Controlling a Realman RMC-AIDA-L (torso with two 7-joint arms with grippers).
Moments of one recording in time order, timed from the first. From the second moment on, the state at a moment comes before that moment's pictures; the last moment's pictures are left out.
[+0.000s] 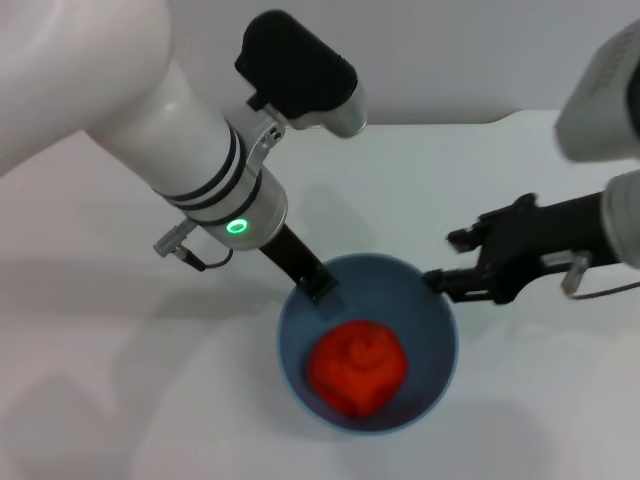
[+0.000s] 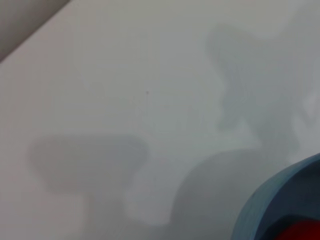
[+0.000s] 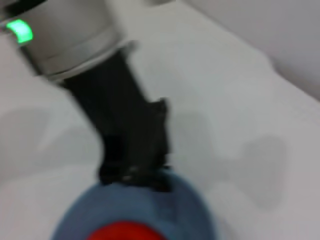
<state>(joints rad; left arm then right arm) -0.78 -2.07 1.74 1.22 2.49 1.35 -2.77 0.31 2.08 -1.47 -1.71 -2.33 -1.45 2.42</state>
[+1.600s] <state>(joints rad) -0.44 -2.06 1.44 1.39 2.07 0.98 -2.55 0.24 2.07 -1.26 -1.48 -2.09 -1.35 2.36</state>
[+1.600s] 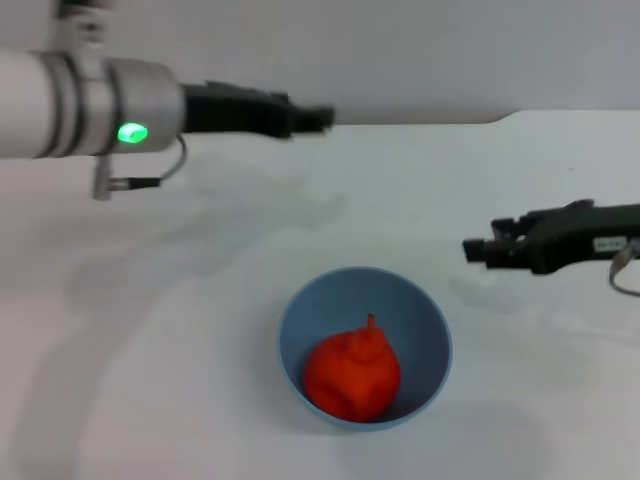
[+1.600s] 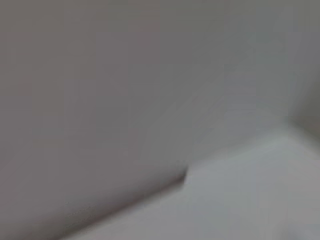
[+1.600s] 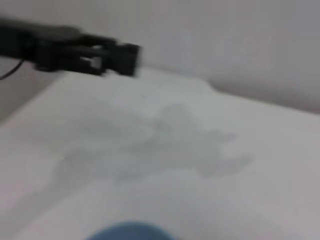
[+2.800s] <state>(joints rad) -0.11 -2.08 1.07 0.46 0.61 1.37 -0.40 0.20 2.08 -0.34 -0.05 -1.01 -1.60 0.73</state>
